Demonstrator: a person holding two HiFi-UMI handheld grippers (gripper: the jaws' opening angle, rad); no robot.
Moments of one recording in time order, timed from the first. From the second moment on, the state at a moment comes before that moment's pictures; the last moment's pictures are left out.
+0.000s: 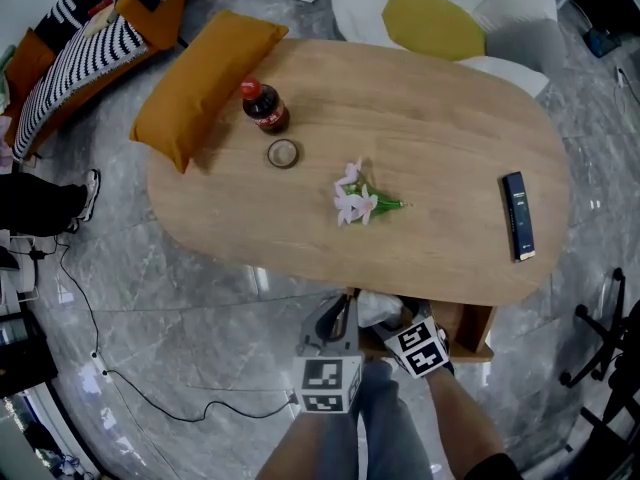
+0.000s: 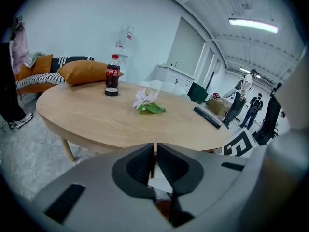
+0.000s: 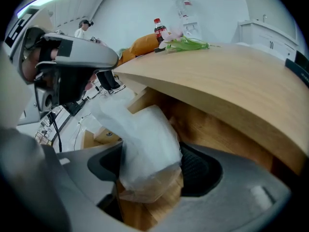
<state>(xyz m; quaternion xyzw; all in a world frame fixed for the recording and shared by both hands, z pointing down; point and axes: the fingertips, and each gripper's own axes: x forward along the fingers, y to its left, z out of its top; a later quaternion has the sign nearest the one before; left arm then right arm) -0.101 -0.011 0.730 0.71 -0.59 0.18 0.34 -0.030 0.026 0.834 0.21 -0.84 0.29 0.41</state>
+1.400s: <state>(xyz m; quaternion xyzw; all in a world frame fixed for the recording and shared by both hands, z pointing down) -0.049 -0.049 0.565 0.77 -0.57 0.15 0.26 0.012 -0.032 0.587 0.33 -0.87 0.28 0.23</state>
